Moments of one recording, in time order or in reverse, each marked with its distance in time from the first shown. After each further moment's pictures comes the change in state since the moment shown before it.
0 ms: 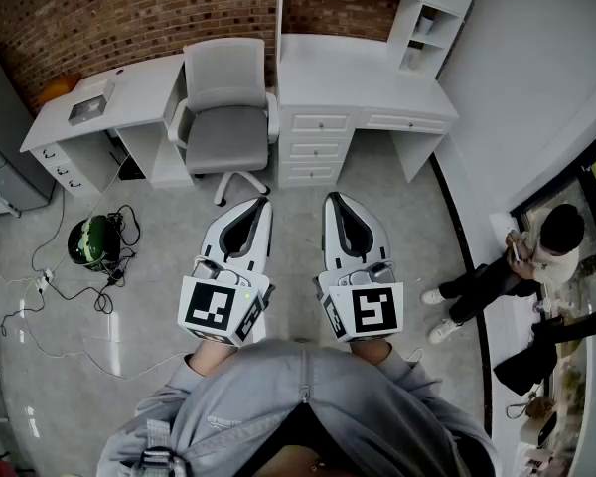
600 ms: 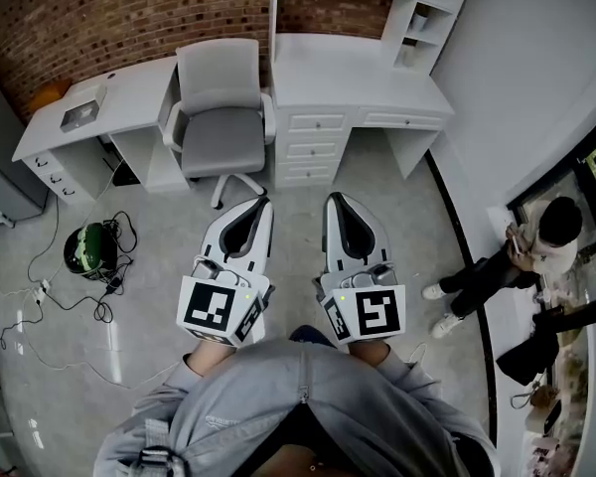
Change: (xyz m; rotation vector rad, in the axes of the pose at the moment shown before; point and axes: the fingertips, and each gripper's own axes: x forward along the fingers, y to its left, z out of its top) left arm -0.002 0.023 -0.006 -0.013 -0.003 -0.067; right arm 0.016 0.019 0.000 0.040 -0.032 -0.045
